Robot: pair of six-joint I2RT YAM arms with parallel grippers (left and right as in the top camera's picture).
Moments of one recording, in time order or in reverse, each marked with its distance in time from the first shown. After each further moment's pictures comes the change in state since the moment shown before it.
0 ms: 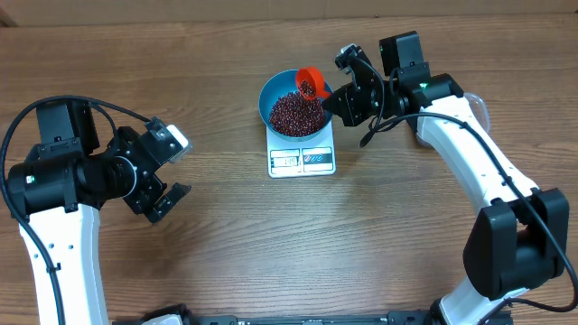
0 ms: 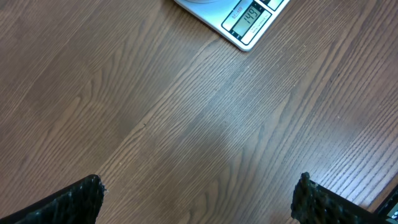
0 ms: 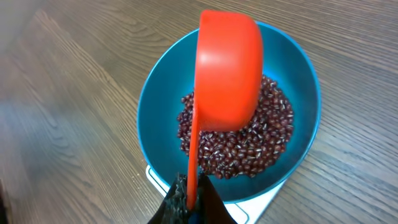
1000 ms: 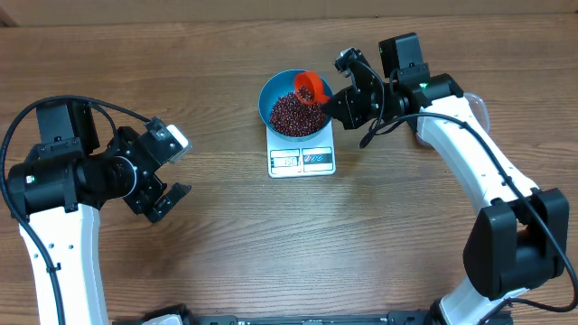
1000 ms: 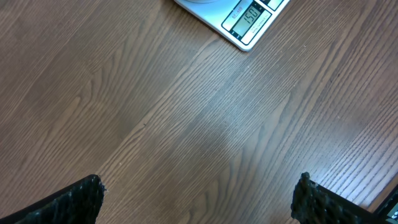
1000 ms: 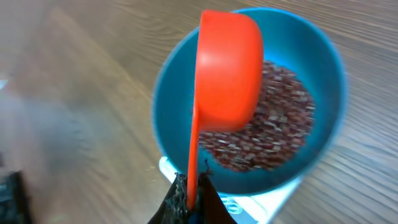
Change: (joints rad) left arm 0.000 0.000 0.000 0.000 0.000 0.000; right arm 0.000 0.000 0.000 -0.035 -0.068 0.000
